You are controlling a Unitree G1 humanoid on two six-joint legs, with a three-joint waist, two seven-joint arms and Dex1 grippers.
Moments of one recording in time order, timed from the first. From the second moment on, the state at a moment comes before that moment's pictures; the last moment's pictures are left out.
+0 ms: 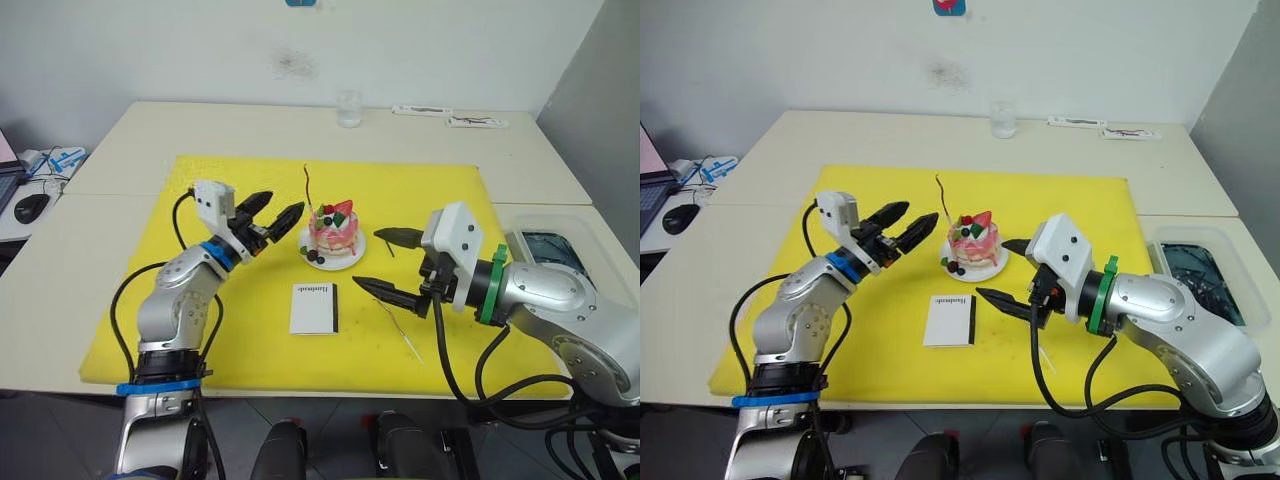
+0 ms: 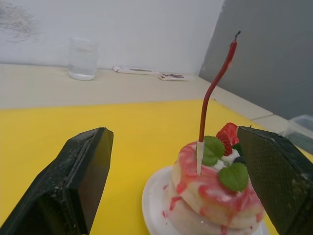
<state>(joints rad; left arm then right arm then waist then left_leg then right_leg) -0.44 0.42 0.19 -0.06 -0.52 0.45 -0.66 -0.38 -0.70 0.09 -0.76 0.64 0.85 0.52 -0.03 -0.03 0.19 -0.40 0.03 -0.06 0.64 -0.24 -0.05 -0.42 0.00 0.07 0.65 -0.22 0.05</state>
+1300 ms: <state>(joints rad) -0.17 0.81 -0.04 -0.58 -0.67 0.62 -1.10 0.12 -0.68 0.14 -0.87 0.34 0.93 0.38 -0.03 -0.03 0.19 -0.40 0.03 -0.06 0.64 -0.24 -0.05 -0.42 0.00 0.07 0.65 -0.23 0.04</state>
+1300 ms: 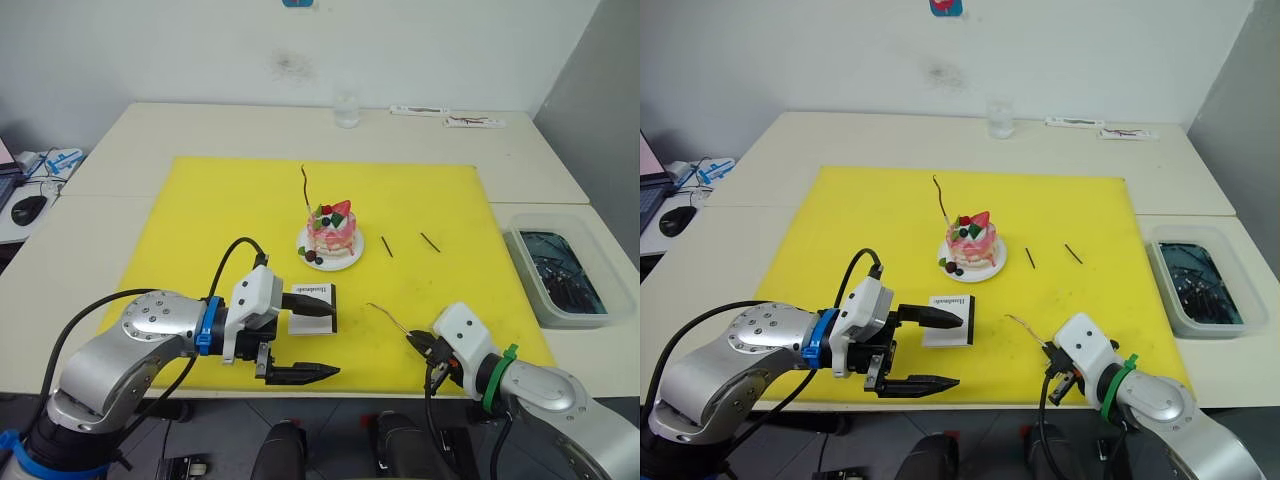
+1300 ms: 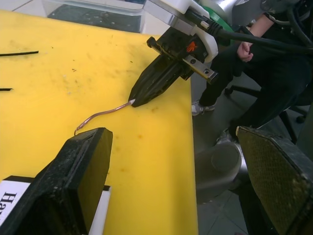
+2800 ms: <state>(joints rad) -0.28 0.72 -0.23 -0.56 -0.56 0.58 -1.06 0.26 -1.32 -0.40 -0.61 0.40 0.93 1.04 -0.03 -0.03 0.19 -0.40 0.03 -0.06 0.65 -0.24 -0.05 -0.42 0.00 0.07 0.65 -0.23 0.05</state>
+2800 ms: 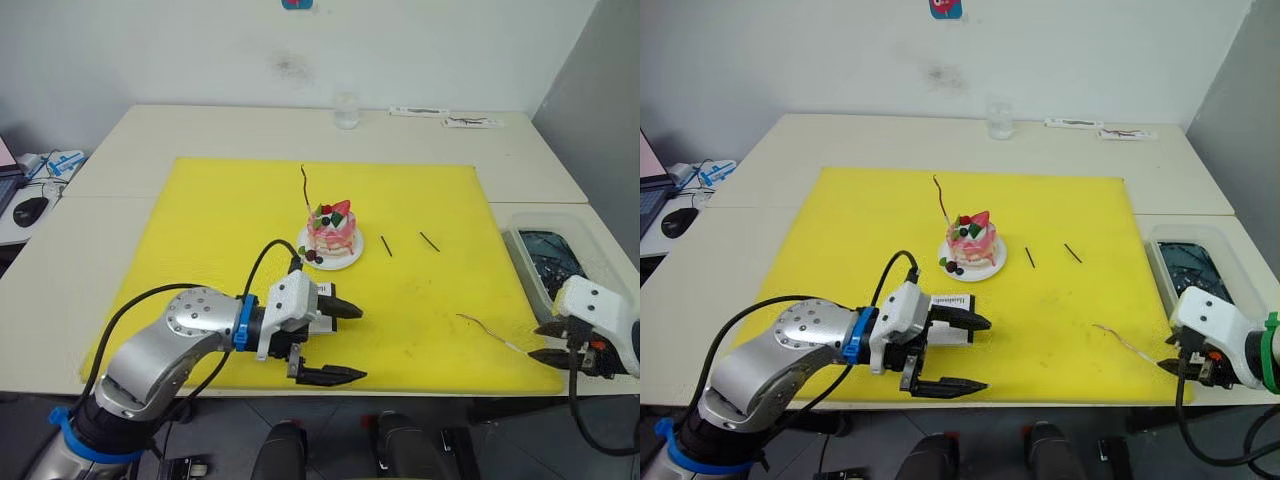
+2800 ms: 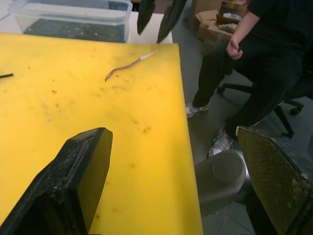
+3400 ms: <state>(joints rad) -0.24 0.66 -0.30 -0.59 -0.47 0.54 -0.99 -0.20 -1.39 0.17 -0.50 0.36 1.00 1.08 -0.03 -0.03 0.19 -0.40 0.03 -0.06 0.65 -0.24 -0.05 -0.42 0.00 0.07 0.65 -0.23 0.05</state>
